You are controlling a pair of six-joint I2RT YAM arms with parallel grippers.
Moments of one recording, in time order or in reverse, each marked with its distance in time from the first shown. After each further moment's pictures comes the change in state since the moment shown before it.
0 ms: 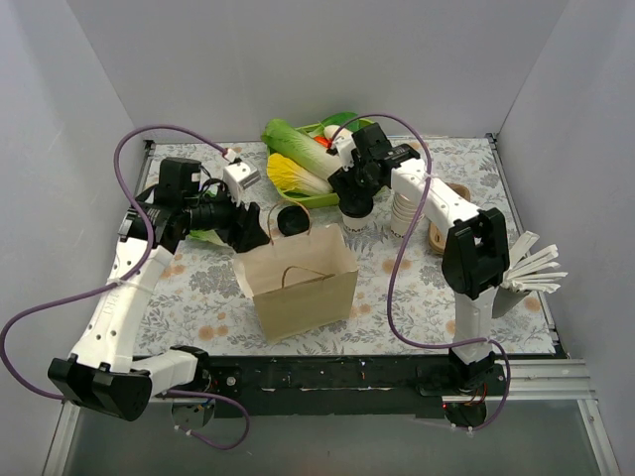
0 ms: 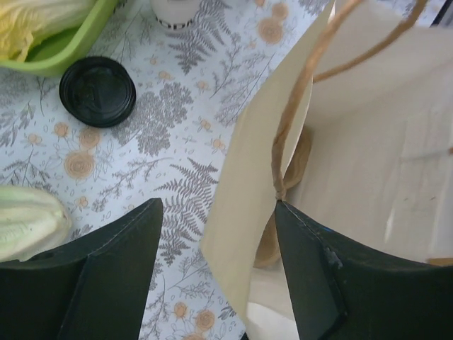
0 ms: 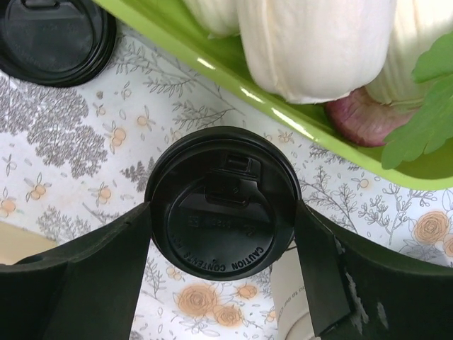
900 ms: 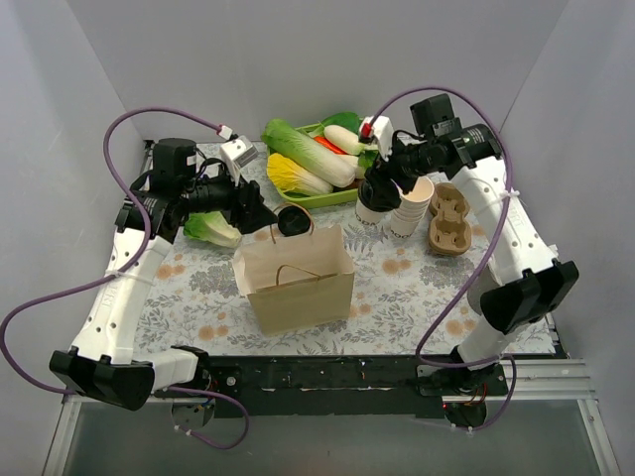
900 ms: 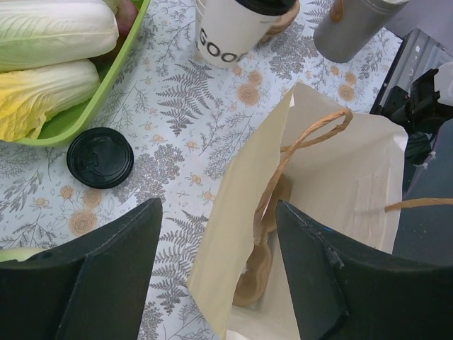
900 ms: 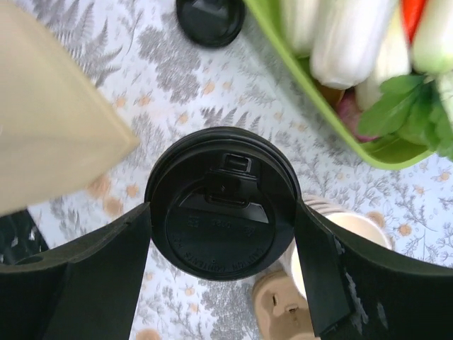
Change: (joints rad) left arm 0.000 0.068 0.152 0.105 0.122 -0.100; right arm -0.099 -0.303 0.180 -0.401 -0.351 -0.314
